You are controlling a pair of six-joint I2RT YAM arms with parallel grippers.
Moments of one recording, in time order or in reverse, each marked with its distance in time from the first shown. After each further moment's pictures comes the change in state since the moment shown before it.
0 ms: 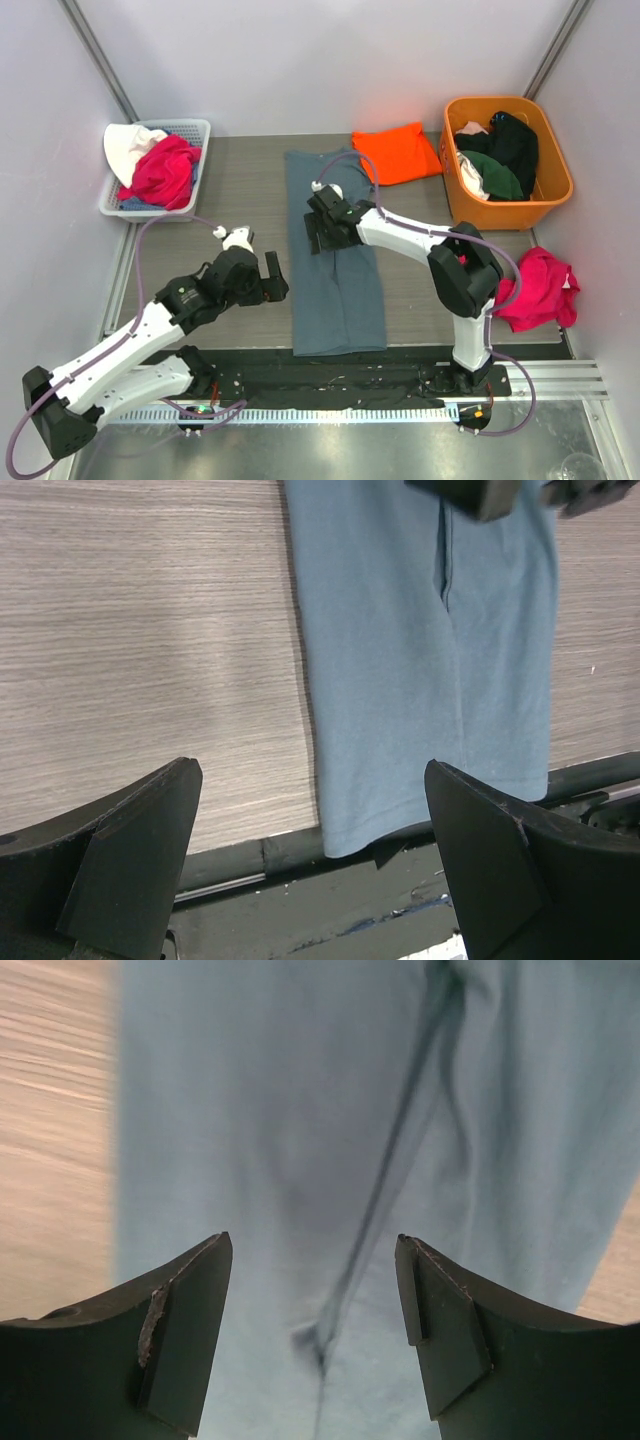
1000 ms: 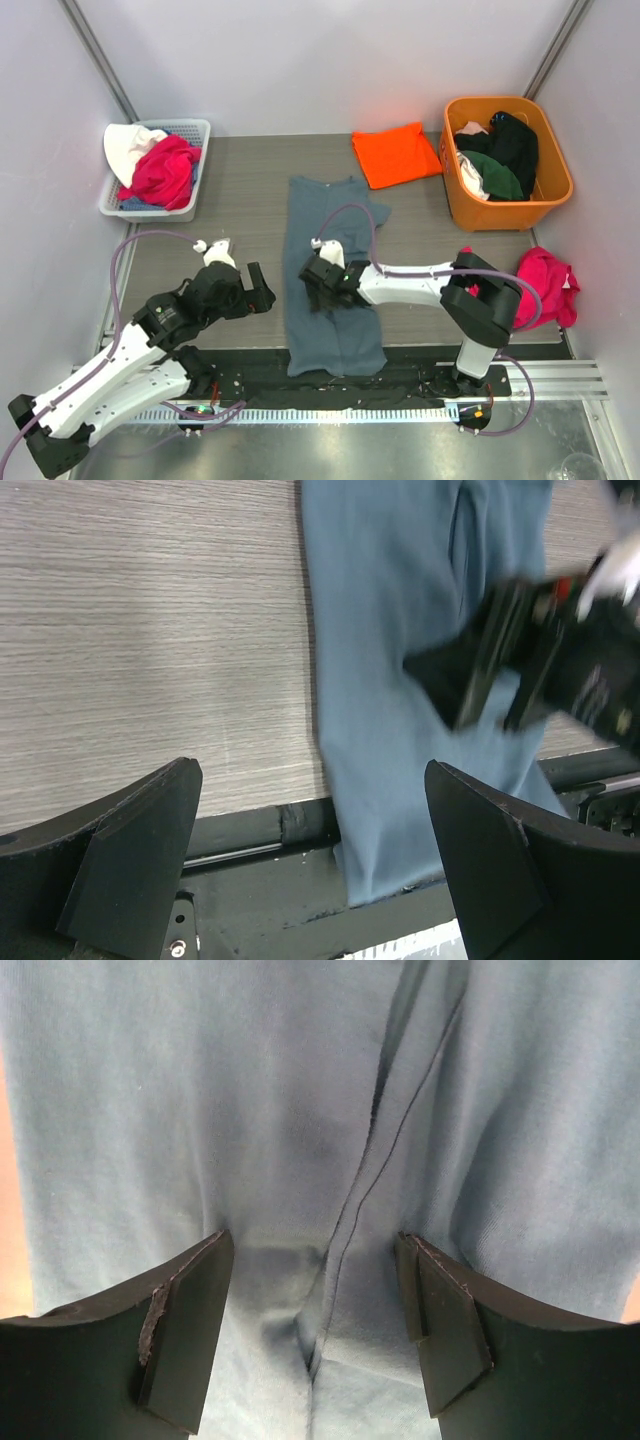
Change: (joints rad) left arm 0.000 -0.196 -0.061 -0.120 -0.018 -0.063; right arm 0.296 -0.159 -0.410 0.107 0.153 0.306
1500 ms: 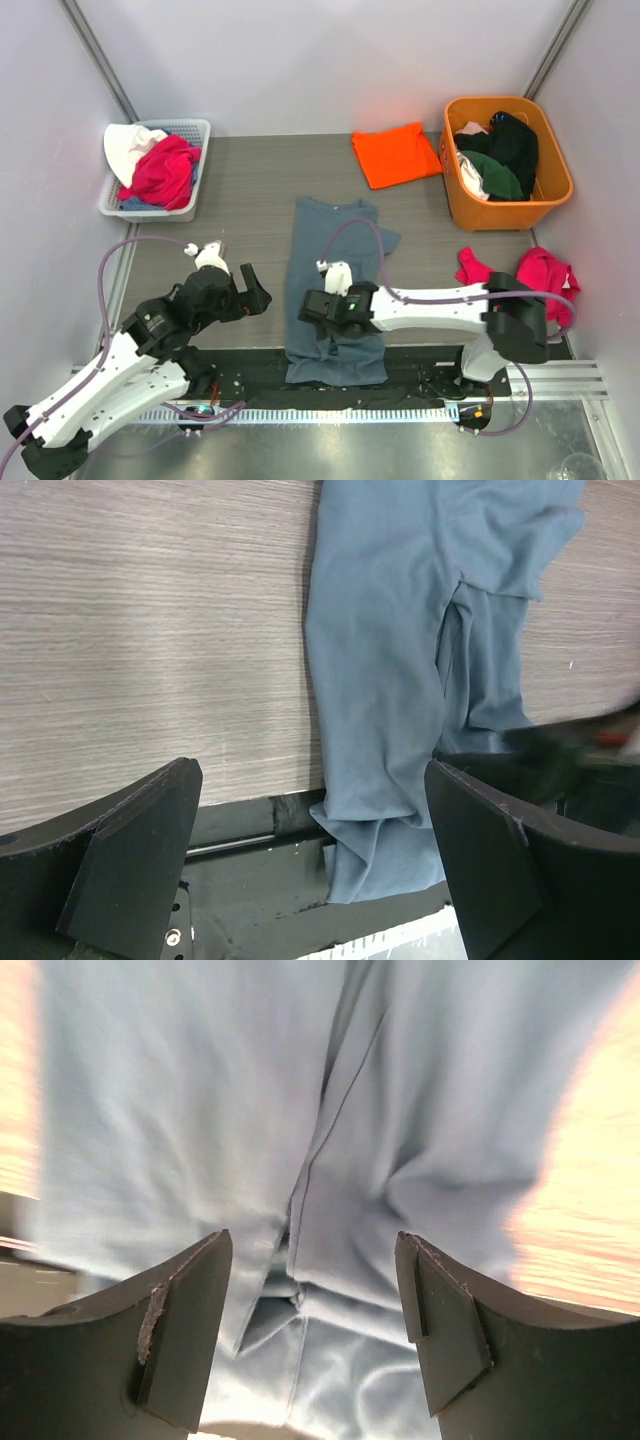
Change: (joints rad) left arm 0.000 -0.069 0.003 -0.045 -0.001 -0.029; right arm 0.248 -0.153 -0.011 -0.315 0.086 0.279
